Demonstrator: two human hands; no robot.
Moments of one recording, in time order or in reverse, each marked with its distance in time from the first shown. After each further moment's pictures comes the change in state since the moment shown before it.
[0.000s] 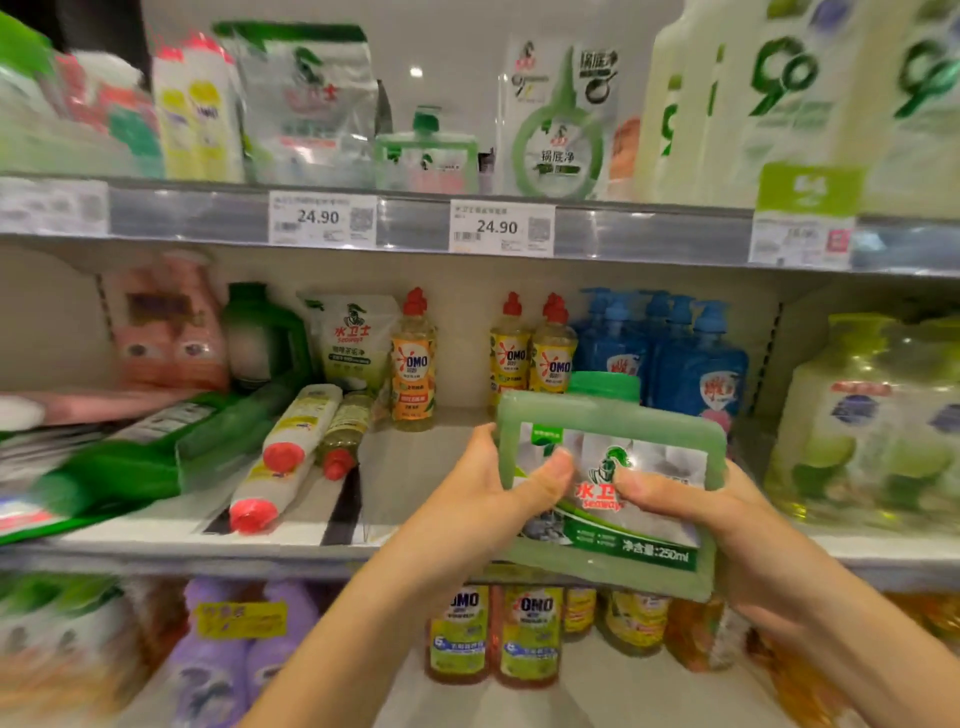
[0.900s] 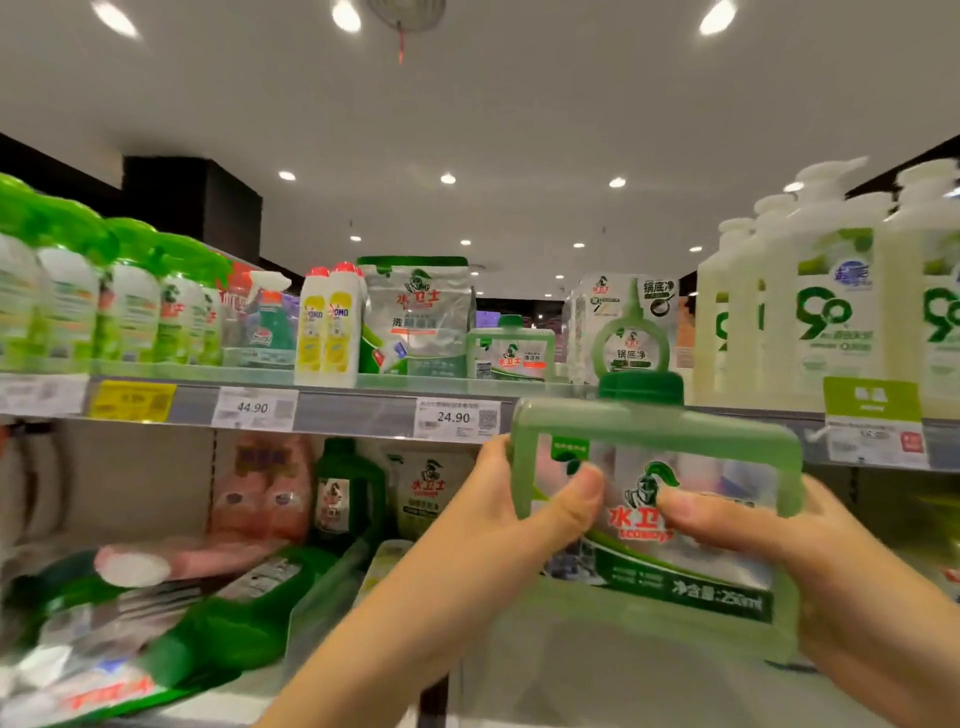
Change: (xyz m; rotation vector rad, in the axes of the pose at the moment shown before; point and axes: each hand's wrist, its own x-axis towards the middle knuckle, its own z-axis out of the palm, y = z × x) left_hand -0.045 0.123 -0.066 0.239 0.088 0.335; right_hand 0.001 -0.110 0.097 -0.132 -0.196 -0.339
